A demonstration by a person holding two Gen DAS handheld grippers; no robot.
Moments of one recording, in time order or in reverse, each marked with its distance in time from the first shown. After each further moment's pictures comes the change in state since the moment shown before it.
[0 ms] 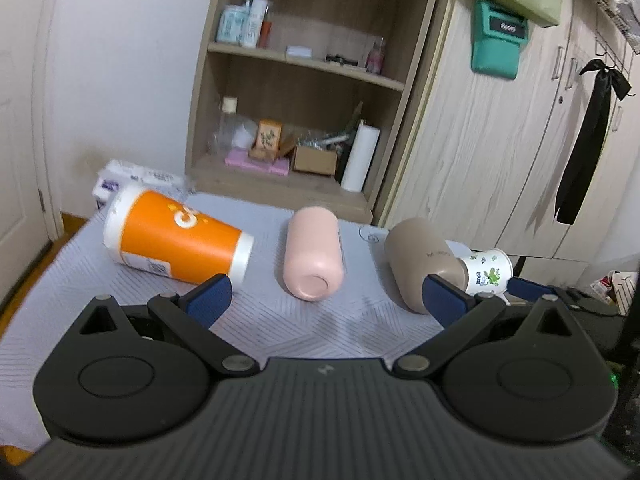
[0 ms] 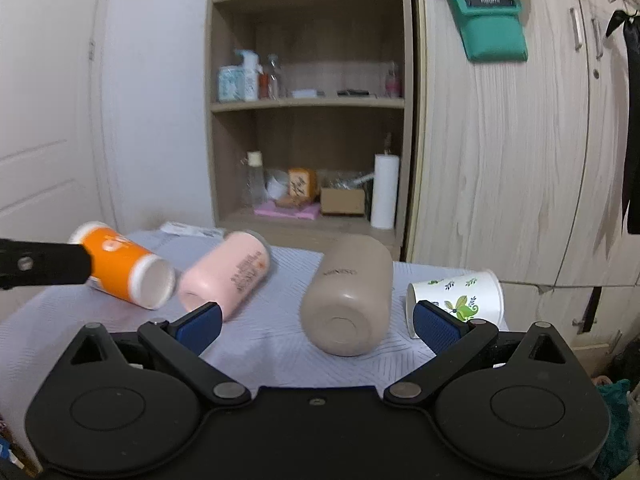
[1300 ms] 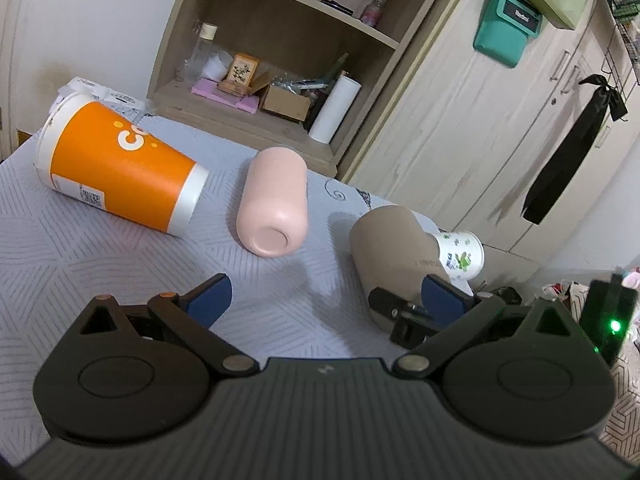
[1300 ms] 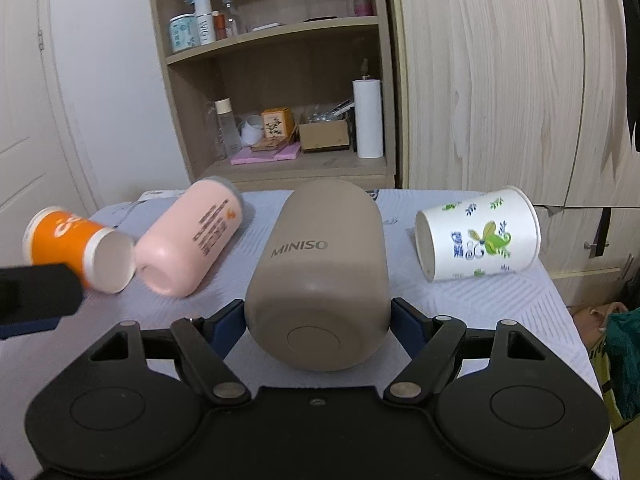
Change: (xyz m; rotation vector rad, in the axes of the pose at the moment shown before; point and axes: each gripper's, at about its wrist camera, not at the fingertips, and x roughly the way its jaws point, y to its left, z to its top) left arm 0.046 0.012 -0.012 -0.159 0.158 -0.153; right arm 0.037 -0.001 -0.015 0.121 0.178 -0.002
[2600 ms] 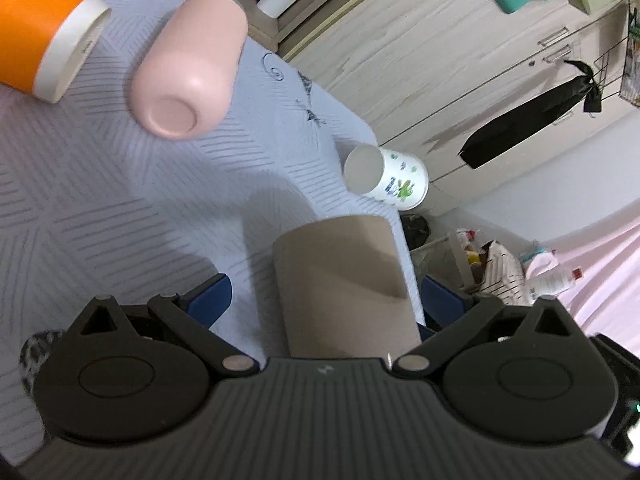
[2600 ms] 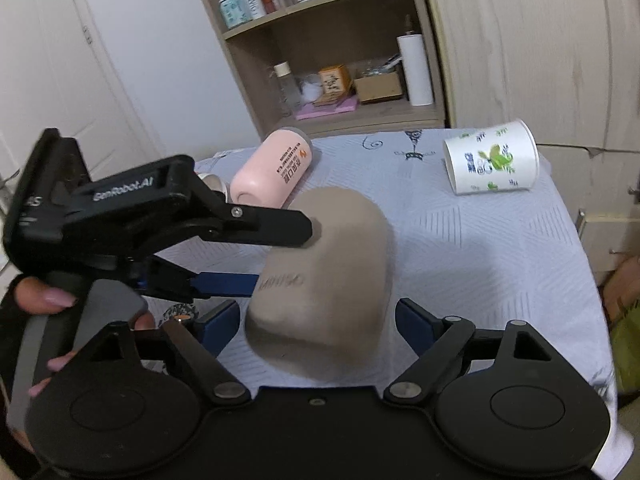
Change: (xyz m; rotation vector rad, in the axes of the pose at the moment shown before) left arm 0.083 0.007 -0.003 -0.216 0.361 -0.302; right arm -0.061 -0.023 -0.015 0.040 0.159 0.243
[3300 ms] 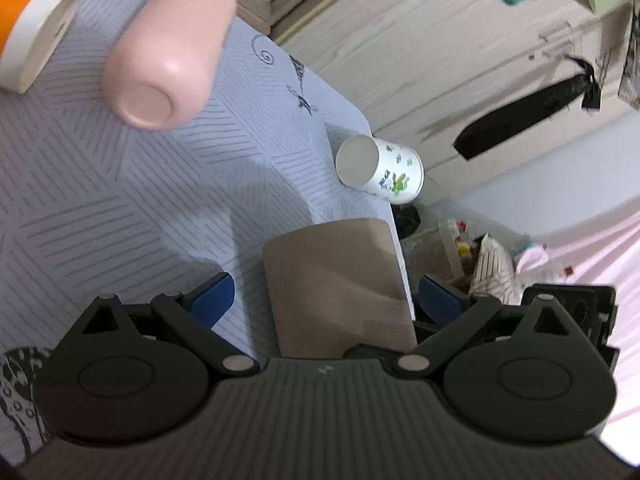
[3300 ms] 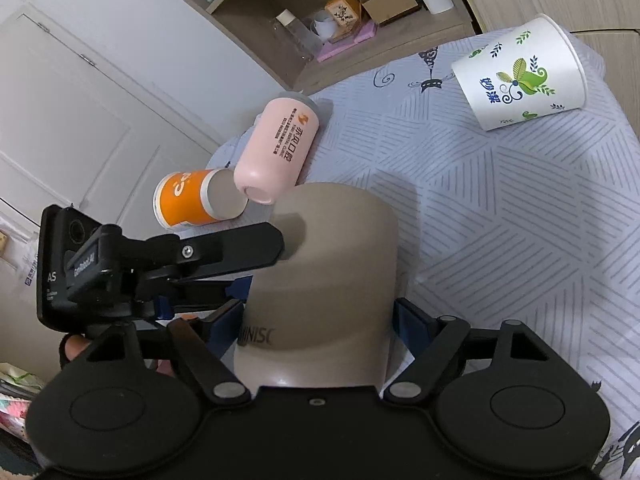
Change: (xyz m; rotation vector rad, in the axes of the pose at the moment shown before) left arm 0.015 -0.002 0.009 -0.005 0.053 -0.010; right arm 0.053 -0.052 0.027 0.258 0.205 0.271
